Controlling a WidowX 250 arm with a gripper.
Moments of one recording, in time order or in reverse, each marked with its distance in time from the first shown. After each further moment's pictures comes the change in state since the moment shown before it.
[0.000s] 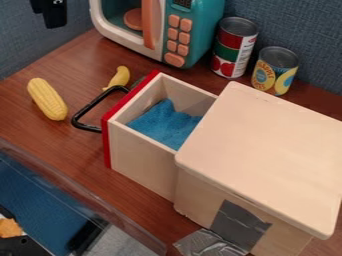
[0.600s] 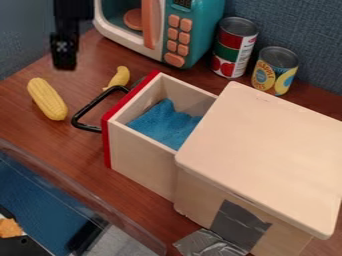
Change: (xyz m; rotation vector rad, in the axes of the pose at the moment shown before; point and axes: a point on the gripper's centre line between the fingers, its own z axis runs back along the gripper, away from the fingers) arm 0.003 -0.050 -0.042 -0.020 0.109 -0.512
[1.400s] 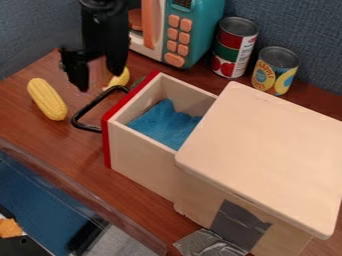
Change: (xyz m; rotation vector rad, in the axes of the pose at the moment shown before) arm 0.026 -0.029 -0.001 0.099 0.031 -0.783
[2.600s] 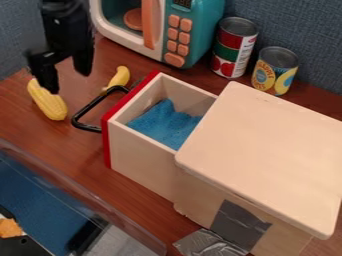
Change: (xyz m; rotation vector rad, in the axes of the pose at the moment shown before) arm -0.030 -0.020 -0.022 -0.003 -0.040 0.112
